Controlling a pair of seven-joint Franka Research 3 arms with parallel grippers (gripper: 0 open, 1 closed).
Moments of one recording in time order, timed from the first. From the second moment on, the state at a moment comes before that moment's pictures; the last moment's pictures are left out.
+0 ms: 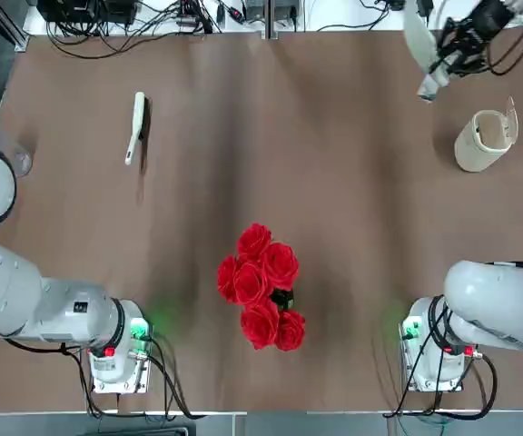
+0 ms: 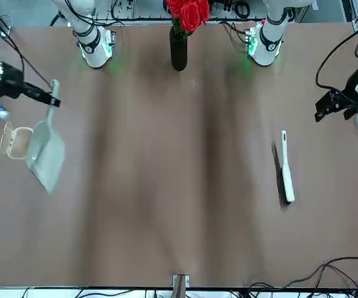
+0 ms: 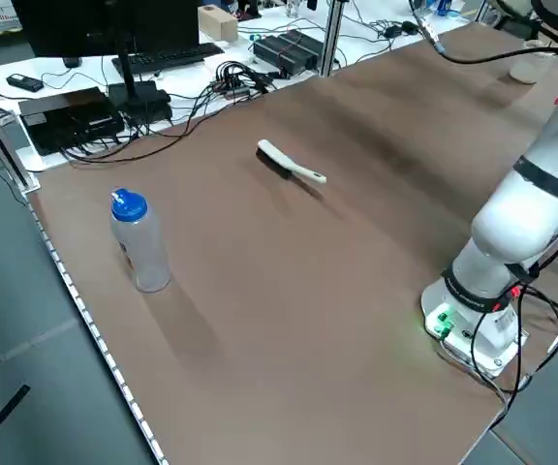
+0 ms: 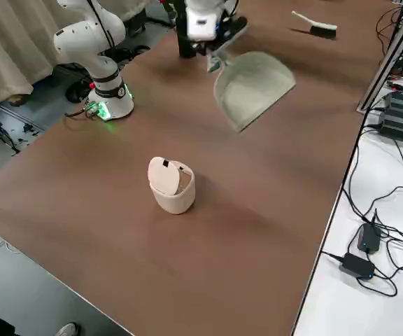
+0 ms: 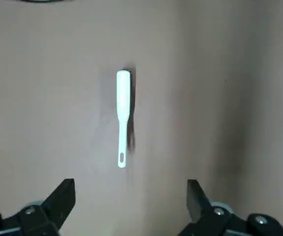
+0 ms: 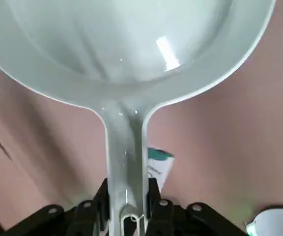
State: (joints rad) left arm -0.04 0.04 -0.04 -1.51 0.01 1.58 -0.12; right arm -0.39 -0.18 0.32 -1.99 0.48 1.66 0.21
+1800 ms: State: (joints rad) left arm -0.04 0.03 -0.04 -1.50 0.01 1.57 -0.12; right arm -0.29 0.18 0.92 -2.03 -0.40 2.15 -0.40
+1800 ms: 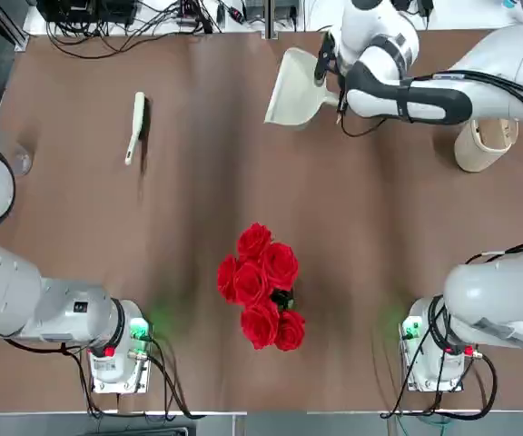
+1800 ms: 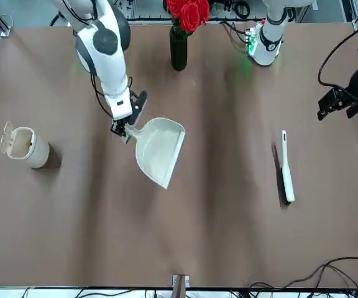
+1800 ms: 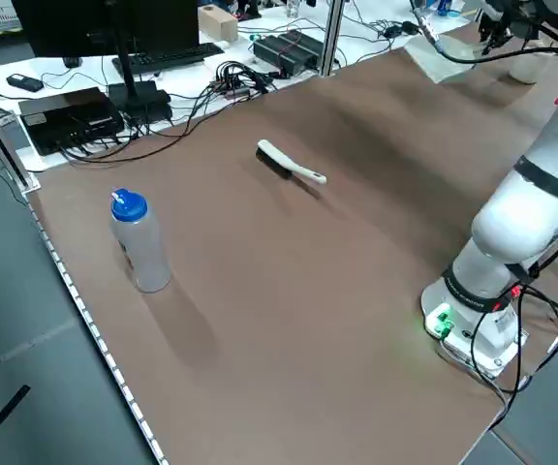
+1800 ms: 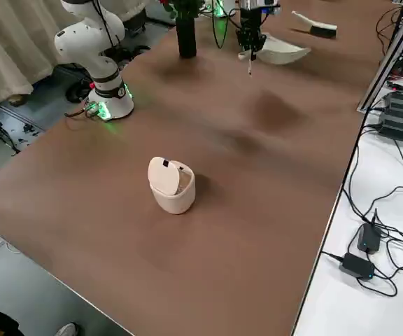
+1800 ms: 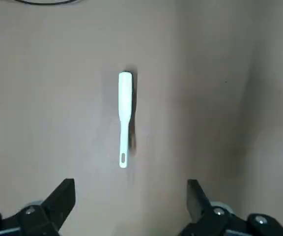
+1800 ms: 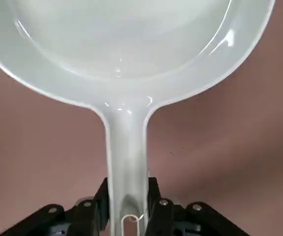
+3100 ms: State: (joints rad) left arm -0.04 0.03 -0.04 -1.50 0.01 1.57 -0.12; right arm -0.27 0.56 0.87 -1.99 -0.85 2.17 -0.74
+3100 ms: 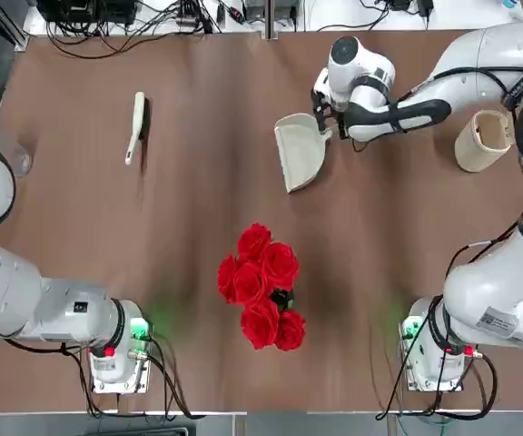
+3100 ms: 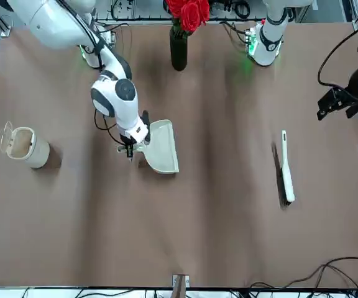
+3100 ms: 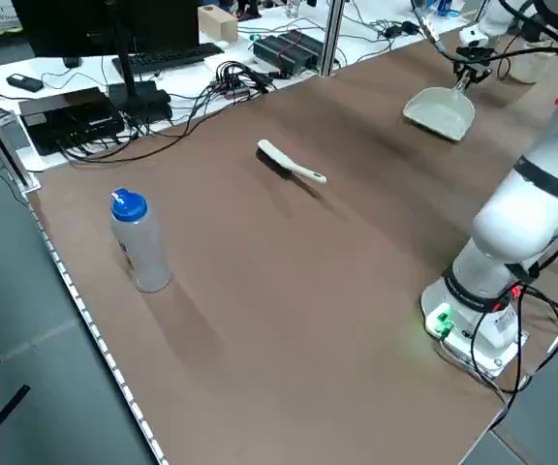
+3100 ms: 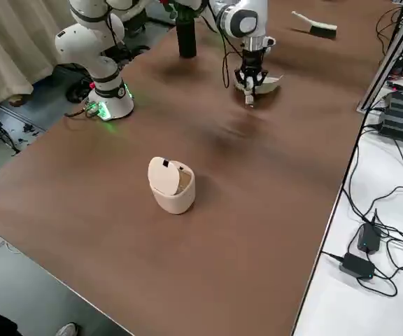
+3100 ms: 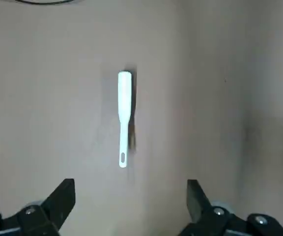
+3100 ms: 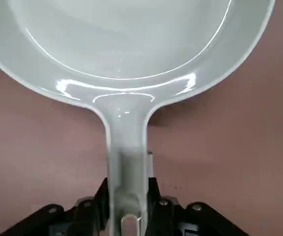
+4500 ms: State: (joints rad) left arm -0.04 0.03 -0.04 -1.50 0.01 1.57 -0.12; right arm -0.28 0.61 0.84 -1.96 -0.85 2.19 -0.72
